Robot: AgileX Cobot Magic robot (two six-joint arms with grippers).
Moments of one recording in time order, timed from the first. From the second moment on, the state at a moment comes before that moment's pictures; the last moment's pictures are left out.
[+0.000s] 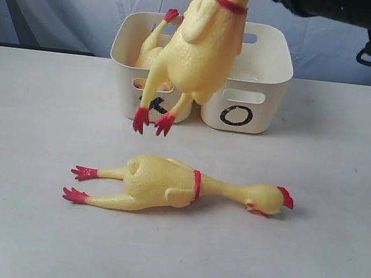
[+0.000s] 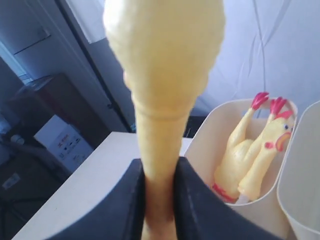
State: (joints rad) left arm -0.51 0.02 -0.30 -1.74 -0.42 1.97; right arm 0.41 1.37 -1.07 1.73 0.33 -1.30
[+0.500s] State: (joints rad) left arm -0.51 0.00 -0.30 -1.74 -0.42 1.97; right arm 0.41 1.37 -1.20 1.73 -0.04 -1.31
